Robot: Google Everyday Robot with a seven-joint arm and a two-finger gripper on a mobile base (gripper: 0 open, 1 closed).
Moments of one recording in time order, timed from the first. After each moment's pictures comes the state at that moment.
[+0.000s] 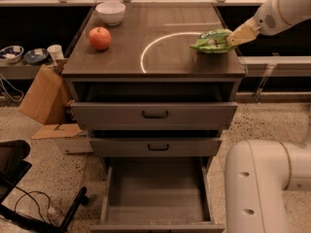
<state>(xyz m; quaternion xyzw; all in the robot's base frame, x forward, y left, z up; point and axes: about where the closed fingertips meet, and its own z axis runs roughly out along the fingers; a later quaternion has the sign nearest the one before) 0.720 -0.267 0.930 -0.37 0.84 0.08 0.39</state>
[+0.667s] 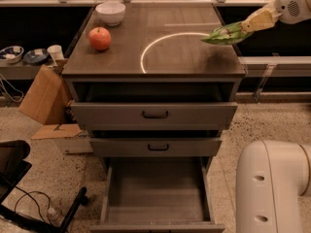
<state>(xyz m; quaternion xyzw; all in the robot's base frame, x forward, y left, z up) 0.704 -0.294 0.977 -0.36 0.82 0.07 0.44</state>
